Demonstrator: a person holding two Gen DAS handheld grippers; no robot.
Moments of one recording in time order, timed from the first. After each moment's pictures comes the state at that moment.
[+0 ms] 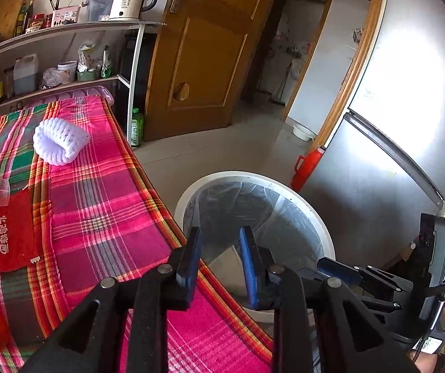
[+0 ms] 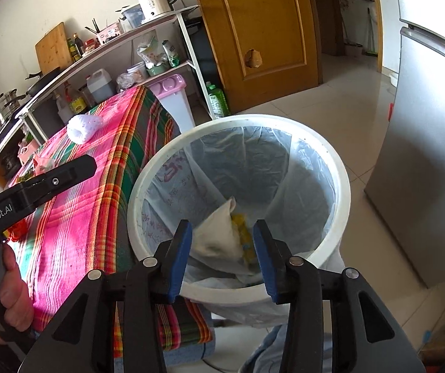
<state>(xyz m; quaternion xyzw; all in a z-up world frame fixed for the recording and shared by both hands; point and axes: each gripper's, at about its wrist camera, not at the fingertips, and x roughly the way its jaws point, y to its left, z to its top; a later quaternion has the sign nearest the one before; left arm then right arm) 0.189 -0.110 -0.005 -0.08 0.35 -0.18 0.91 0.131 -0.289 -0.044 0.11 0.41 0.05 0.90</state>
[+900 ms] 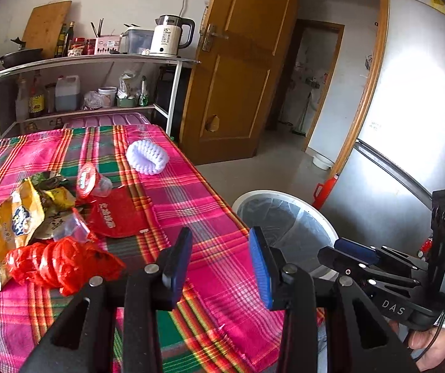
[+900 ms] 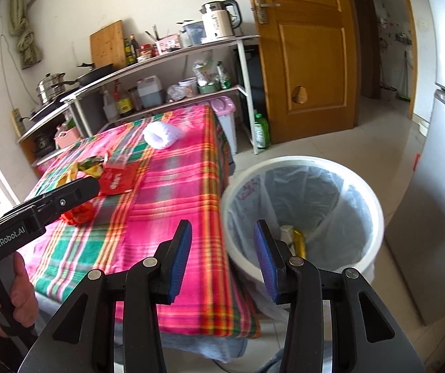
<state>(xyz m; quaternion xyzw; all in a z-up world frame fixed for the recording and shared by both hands) 0.107 -0.028 0.025 -0.09 0.29 -0.12 0.95 0.087 -0.219 0.007 0.05 0.35 0.13 0.93</state>
